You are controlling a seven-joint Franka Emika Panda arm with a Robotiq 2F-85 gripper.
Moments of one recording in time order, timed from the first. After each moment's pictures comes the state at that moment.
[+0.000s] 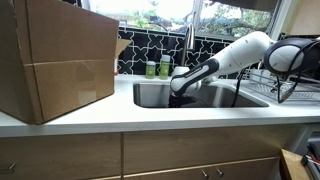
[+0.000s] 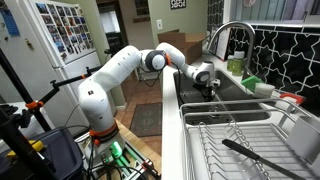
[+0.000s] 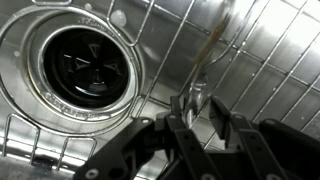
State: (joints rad) arm -0.19 1.03 -0.07 -1.24 0.14 2.34 0.03
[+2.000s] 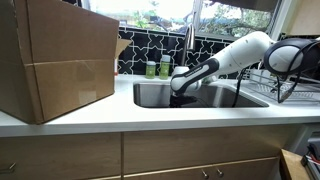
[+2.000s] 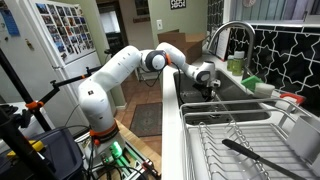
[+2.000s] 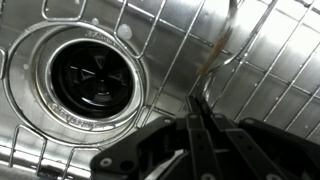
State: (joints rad) arm -0.19 1.03 -0.07 -1.23 0.14 2.28 0.04
